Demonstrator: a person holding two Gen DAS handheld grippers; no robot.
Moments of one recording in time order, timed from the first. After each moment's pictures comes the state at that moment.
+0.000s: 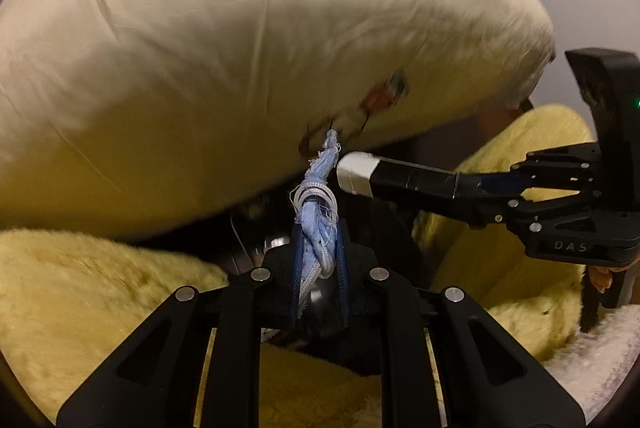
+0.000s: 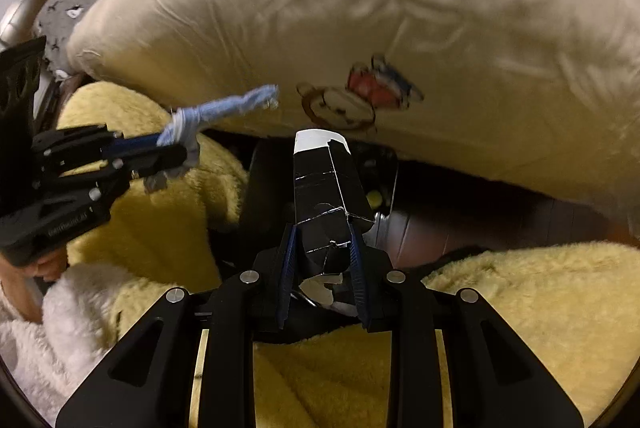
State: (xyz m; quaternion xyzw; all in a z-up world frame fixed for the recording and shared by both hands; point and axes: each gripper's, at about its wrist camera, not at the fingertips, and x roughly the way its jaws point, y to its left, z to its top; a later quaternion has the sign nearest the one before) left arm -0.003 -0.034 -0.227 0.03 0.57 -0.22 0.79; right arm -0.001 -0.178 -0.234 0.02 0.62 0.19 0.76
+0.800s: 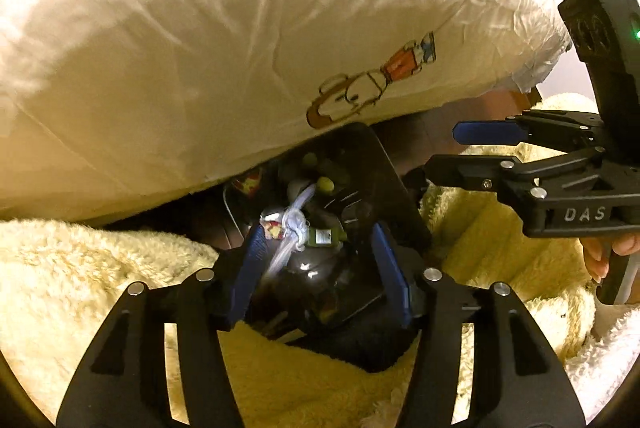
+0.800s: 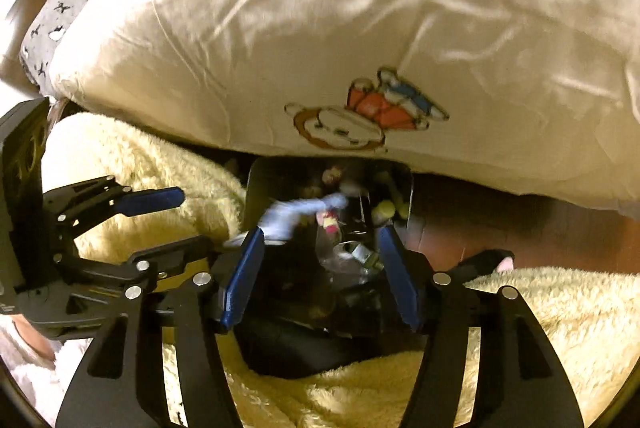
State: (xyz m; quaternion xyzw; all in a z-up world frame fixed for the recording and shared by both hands) left arm 0.011 -0.032 -0.248 0.03 0.60 -0.22 0.77; right arm 0.037 -0.172 -0.251 0.05 0.61 0.18 0.77
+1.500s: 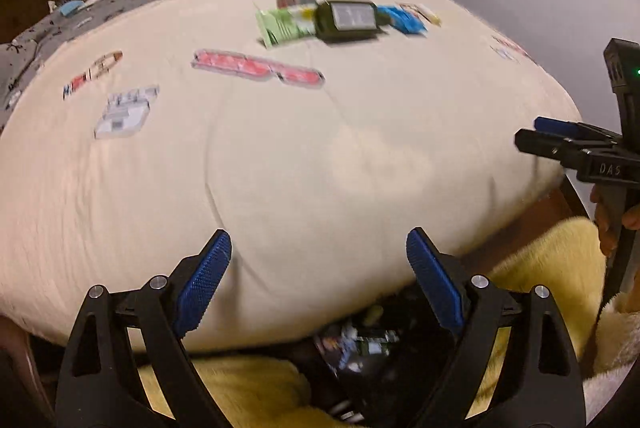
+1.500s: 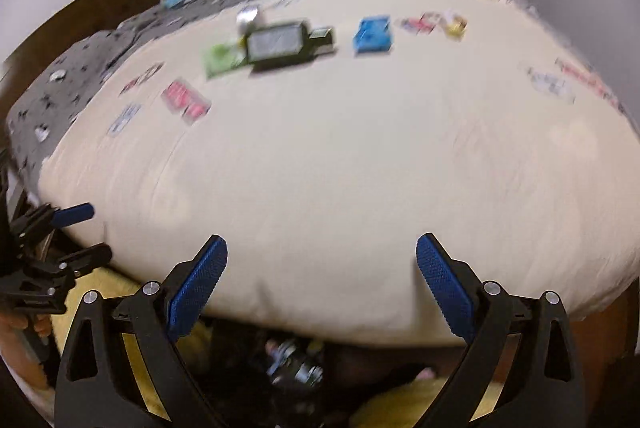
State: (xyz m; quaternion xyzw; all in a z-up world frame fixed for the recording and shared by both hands) left arm 0.104 0.005 -0.116 0.04 0.45 -0.17 0.88; right arm 0.123 -0.238 -0.110 0.04 0.43 0.09 0.90
